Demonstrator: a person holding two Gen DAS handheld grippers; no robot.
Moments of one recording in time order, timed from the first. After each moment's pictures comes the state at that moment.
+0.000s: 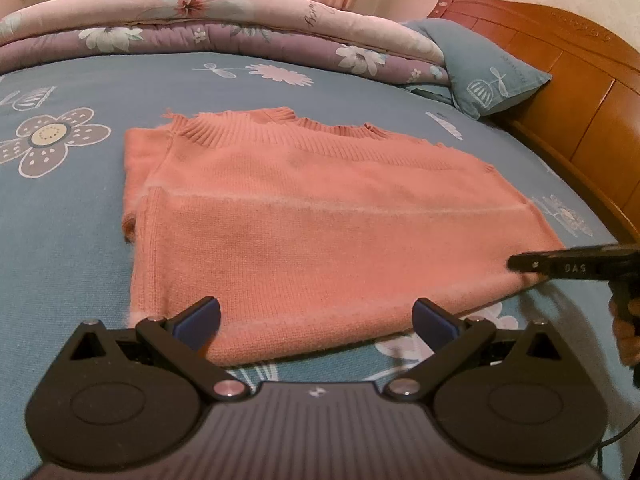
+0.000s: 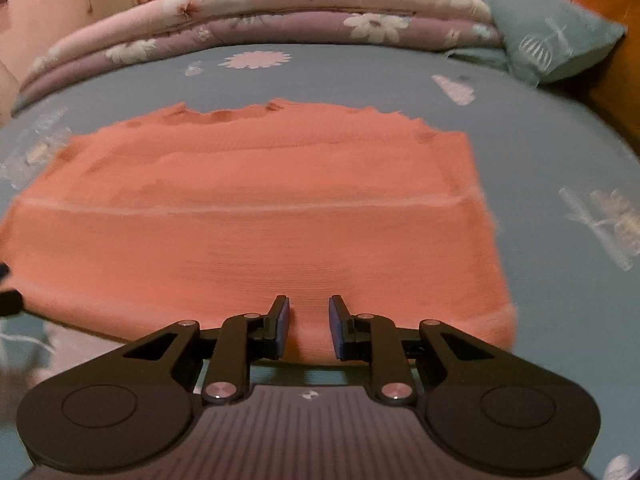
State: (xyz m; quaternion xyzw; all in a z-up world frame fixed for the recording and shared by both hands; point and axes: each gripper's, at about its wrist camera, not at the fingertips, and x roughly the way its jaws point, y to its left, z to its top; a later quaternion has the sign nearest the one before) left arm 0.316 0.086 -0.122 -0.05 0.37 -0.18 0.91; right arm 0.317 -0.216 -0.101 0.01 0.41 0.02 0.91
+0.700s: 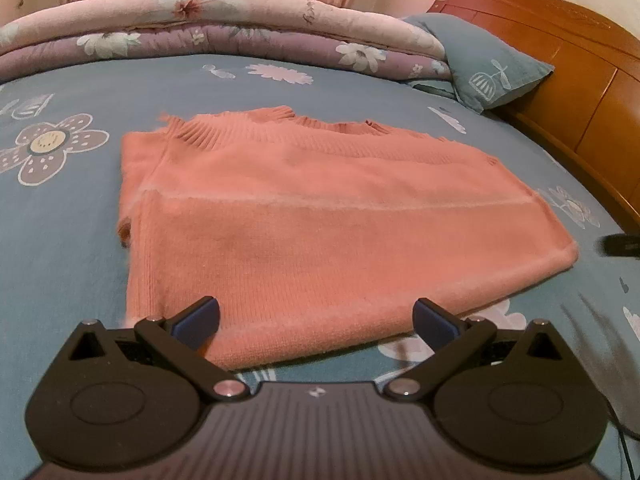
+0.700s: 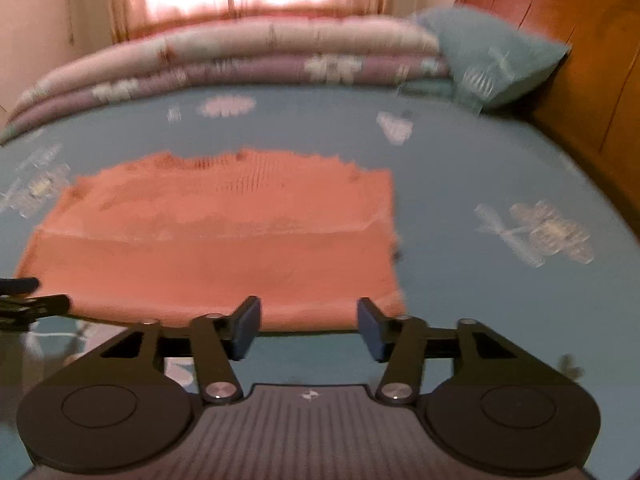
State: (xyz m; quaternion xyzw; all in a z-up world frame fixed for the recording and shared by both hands) left arm 0.316 0.079 -0.123 -0.04 0.38 -0.16 0.91; right arm 0.230 -0.241 -0.024 0.01 0.35 -0.03 0.93
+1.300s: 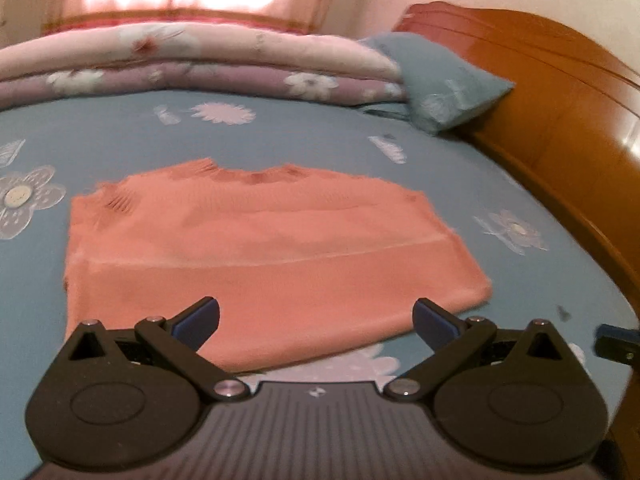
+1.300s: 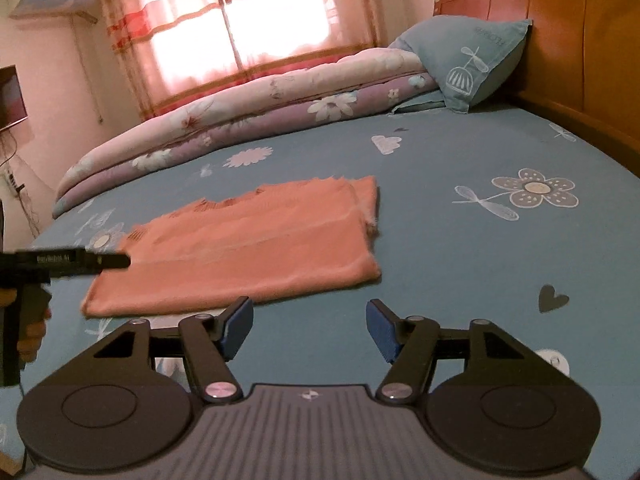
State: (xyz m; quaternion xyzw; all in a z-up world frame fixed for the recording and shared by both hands) left arm 0.297 0.014 -0.059 -0.06 0.37 -0.18 0.91; right arm 0.136 -0.309 -0.026 0.13 0.29 0.03 0.95
